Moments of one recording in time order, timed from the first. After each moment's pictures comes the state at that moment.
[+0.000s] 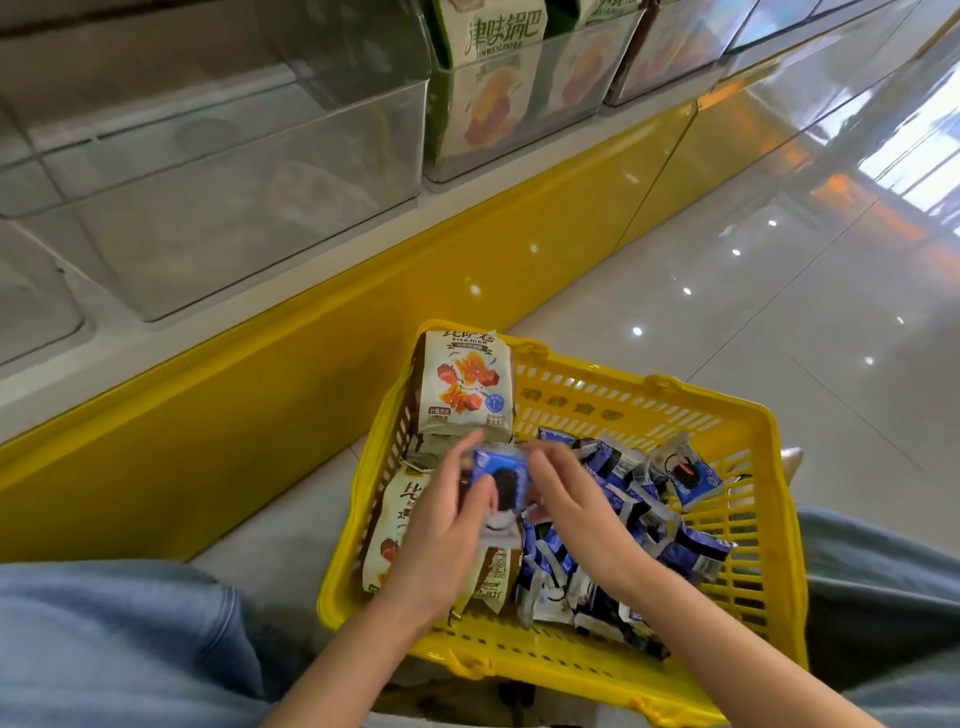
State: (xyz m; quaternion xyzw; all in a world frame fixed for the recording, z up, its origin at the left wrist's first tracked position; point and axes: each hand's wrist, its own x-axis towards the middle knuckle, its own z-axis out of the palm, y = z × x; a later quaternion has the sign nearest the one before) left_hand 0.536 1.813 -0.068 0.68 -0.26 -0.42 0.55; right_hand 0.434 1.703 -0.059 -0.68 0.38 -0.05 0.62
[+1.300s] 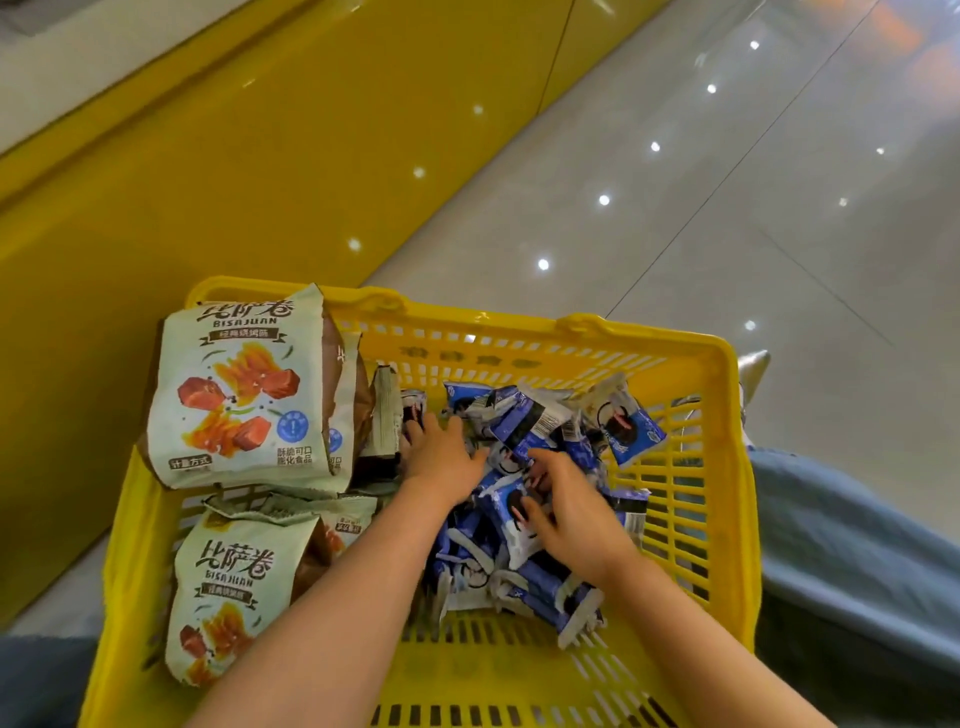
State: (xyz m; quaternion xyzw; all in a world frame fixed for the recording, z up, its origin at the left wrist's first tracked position) left_hand 0.496 1.644 -0.254 0.81 -0.43 -0.40 -0.07; right_hand 0.318 1.613 -0.209 -0.82 0.41 0.09 0.38
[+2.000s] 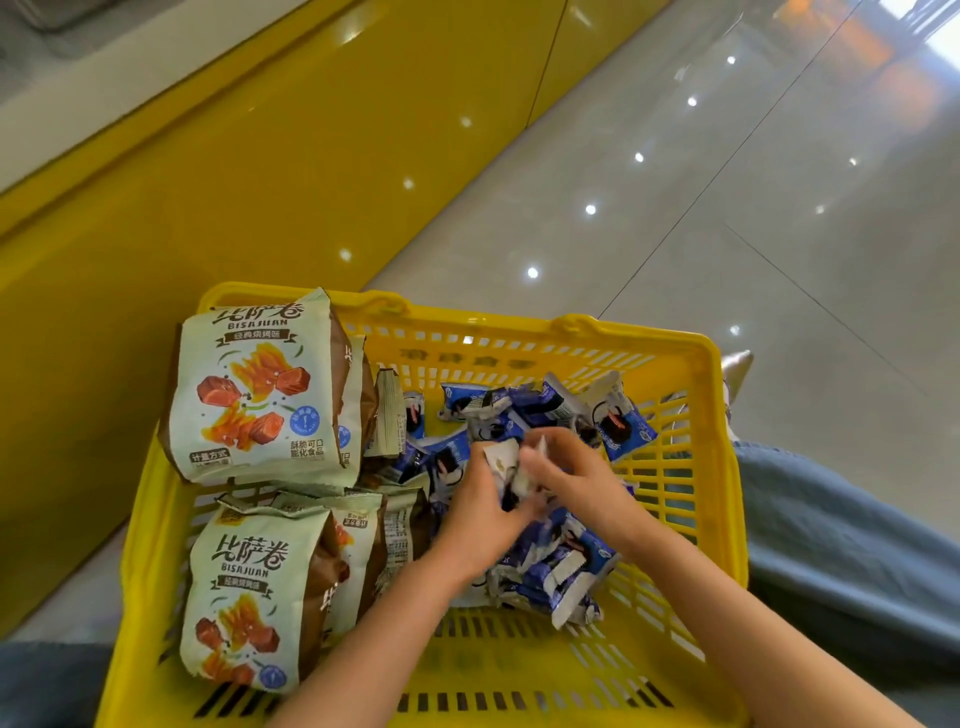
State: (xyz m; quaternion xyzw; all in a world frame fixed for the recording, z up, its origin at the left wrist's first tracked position) left_hand 0.446 1.686 -0.201 0.68 -0.29 -0.57 0.37; right_hand 0.339 1.597 -0.162 -0.61 0.50 0.01 0.62
